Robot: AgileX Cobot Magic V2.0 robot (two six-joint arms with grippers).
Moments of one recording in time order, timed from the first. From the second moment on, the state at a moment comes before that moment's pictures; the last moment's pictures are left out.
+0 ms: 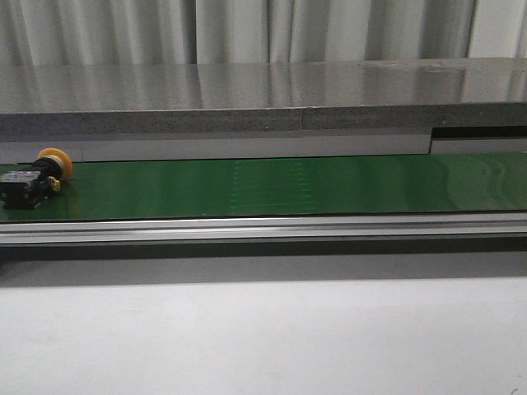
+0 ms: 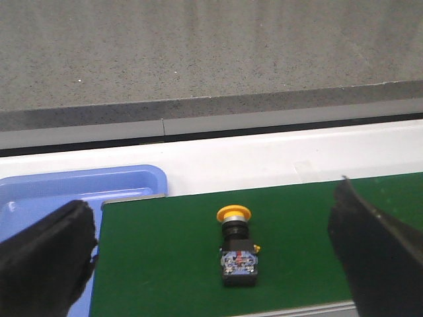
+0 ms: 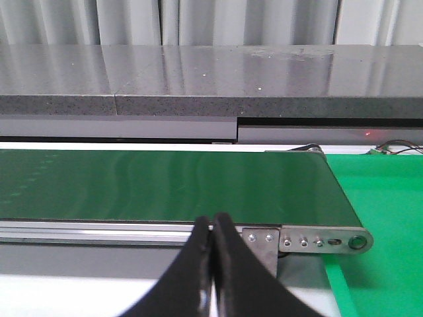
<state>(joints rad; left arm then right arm) -0.03 0.81 -0.76 -0.22 0.42 0.19 0.02 -0.01 0.03 0.02 0.08 -0.01</state>
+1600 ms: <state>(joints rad) -0.03 0.36 -0.33 -0.22 0.27 0.19 0.02 -0.01 0.03 0.02 0.08 -0.01</state>
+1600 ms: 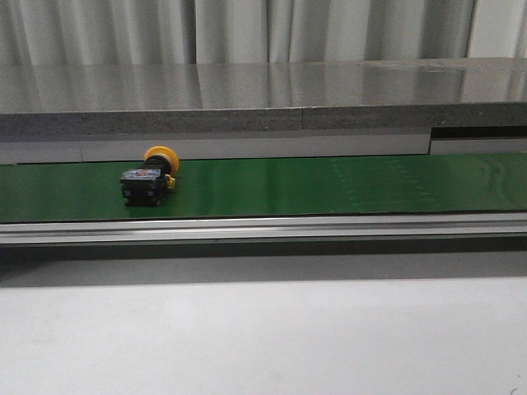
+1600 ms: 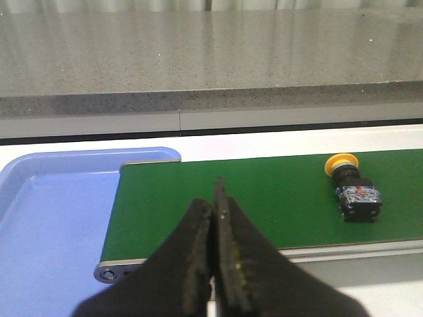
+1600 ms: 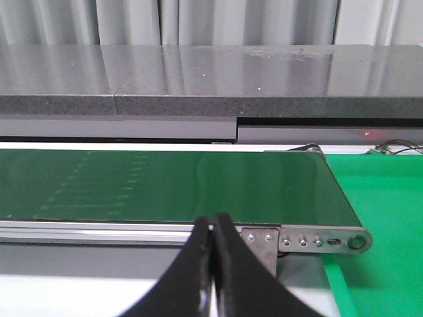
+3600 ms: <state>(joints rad) -0.03 0.36 -0.33 -0.22 0.27 0.19 0.02 0.84 -0.75 0.19 0.77 -0.01</state>
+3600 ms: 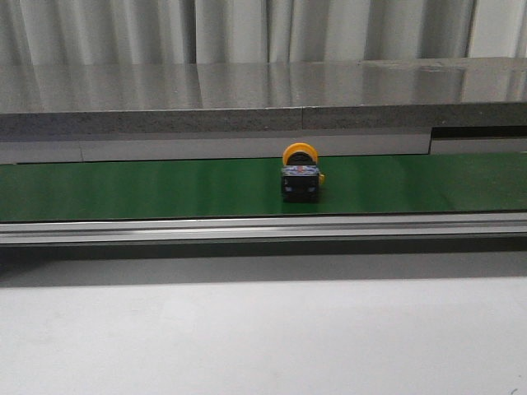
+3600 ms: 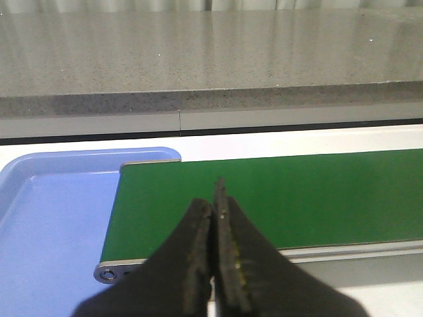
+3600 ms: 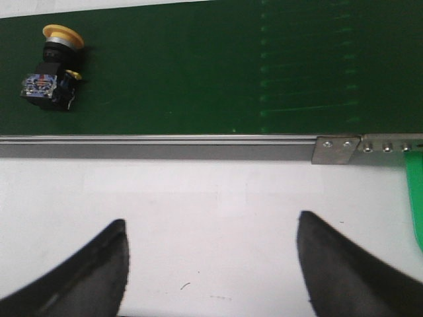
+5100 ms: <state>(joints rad) -0.03 0.36 -0.33 -0.22 0.27 0.19 0.13 1.57 -1.15 0.12 0.63 -0.12</state>
